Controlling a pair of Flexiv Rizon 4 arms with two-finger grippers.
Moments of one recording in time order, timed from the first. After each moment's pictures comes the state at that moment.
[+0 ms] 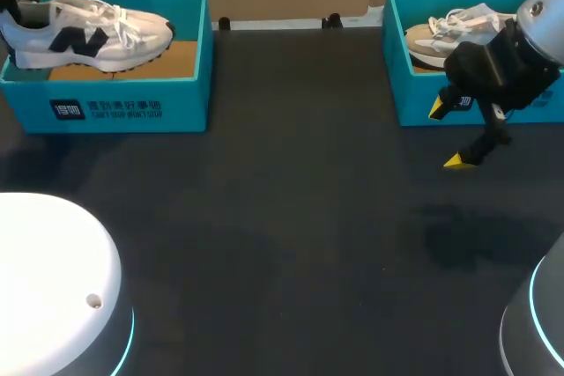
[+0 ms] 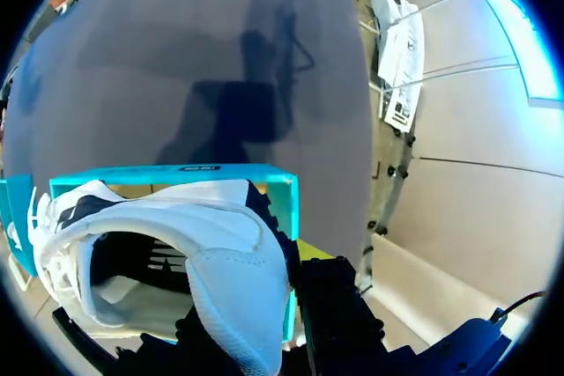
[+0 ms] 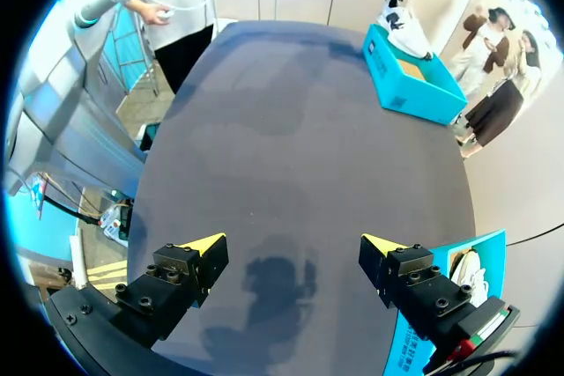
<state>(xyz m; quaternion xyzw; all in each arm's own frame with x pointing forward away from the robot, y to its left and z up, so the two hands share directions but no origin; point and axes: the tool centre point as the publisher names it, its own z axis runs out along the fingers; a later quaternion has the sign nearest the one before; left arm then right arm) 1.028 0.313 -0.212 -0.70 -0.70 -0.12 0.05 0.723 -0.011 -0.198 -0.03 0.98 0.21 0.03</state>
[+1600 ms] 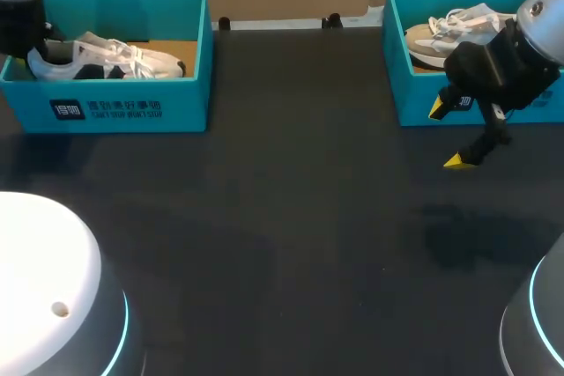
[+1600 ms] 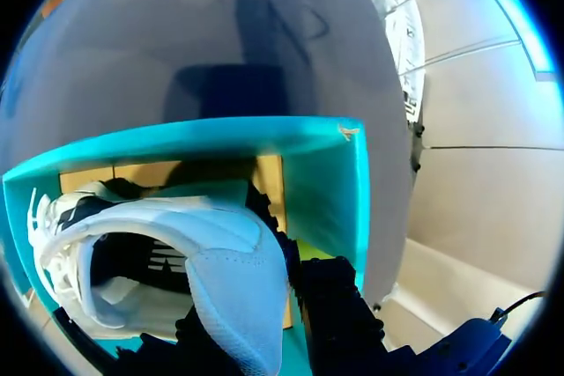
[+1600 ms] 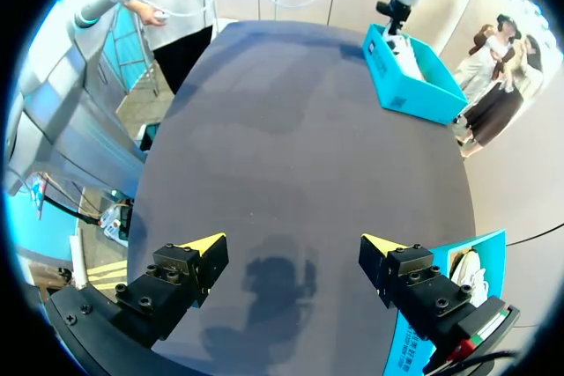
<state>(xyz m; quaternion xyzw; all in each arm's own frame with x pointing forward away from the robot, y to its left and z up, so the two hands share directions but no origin) 1.061 0.315 -0.329 -0.72 -0.68 -0.11 0.06 0.723 -0.011 -0.198 -0.03 0.98 0.21 0.03</state>
